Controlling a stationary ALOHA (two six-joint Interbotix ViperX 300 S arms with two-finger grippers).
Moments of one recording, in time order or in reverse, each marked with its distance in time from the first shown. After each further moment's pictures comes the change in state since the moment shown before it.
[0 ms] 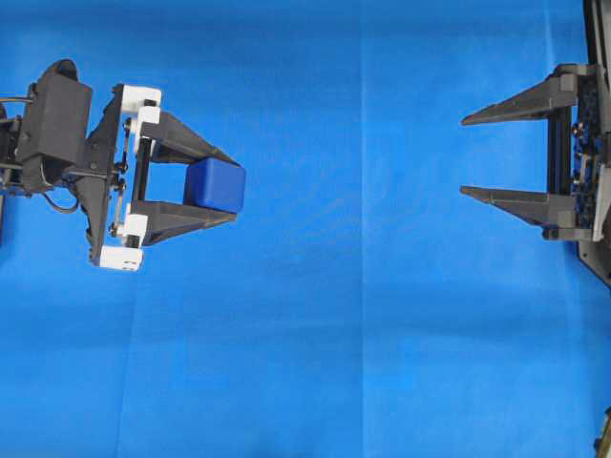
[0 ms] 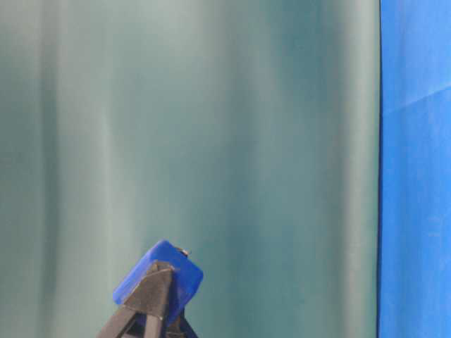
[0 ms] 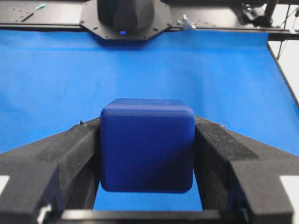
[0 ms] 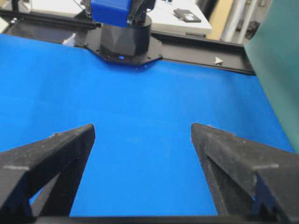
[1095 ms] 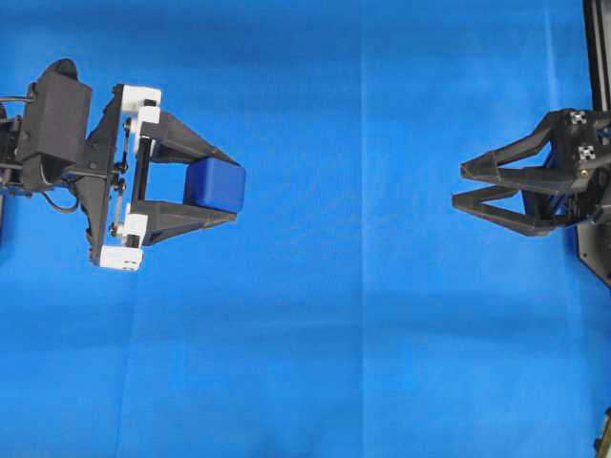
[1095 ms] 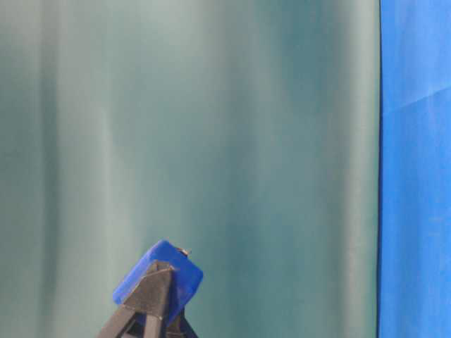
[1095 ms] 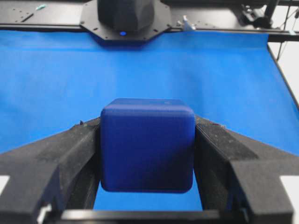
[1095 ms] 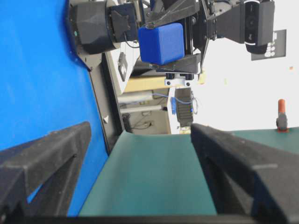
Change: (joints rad) left arm 0.000 0.000 0.000 -0.003 -0.002 -0.002; right arm 0.031 0.026 -0.038 -0.634 -0.003 -0.609
